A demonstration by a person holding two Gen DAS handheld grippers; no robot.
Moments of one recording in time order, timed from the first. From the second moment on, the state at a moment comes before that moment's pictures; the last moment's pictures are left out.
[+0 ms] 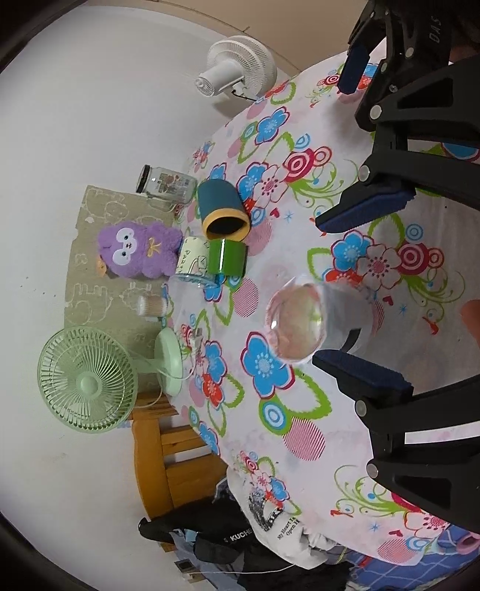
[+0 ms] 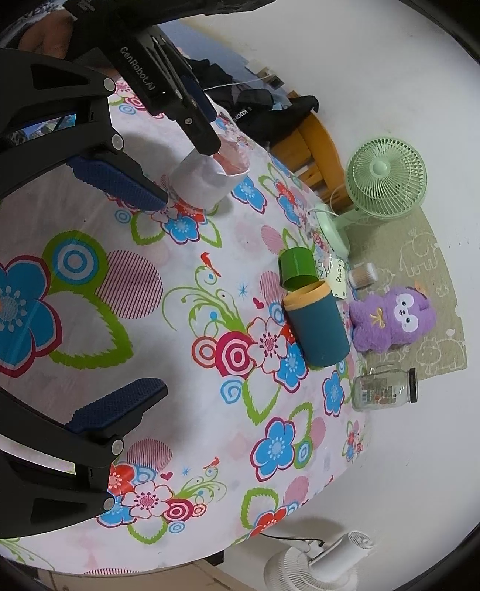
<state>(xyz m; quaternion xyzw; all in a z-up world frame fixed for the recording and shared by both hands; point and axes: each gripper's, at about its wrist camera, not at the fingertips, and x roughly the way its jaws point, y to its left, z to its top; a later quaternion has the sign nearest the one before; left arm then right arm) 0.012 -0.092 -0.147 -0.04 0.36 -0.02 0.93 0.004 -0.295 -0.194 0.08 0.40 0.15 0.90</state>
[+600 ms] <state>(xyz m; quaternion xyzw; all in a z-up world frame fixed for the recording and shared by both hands) 0.011 -0.086 -0.140 -0.05 0.35 -0.03 0.93 0.010 -0.281 -0.184 0.07 0.39 0.15 0.91</state>
